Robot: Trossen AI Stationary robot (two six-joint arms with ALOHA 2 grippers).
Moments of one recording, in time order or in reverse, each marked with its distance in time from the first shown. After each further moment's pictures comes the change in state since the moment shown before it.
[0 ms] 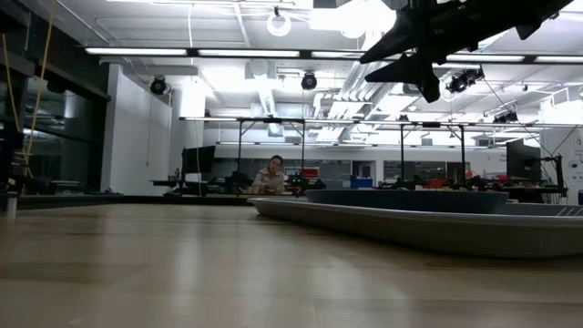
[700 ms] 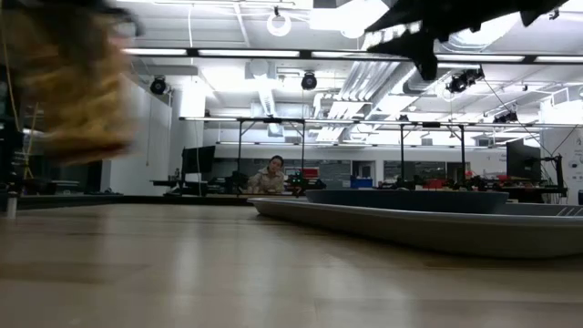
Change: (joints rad) left arm 0.474 -0.088 0.087 -0.099 -0.124 0.332; right arm 0.000 -0.082 0.034 -0.004 -0.049 -0.090
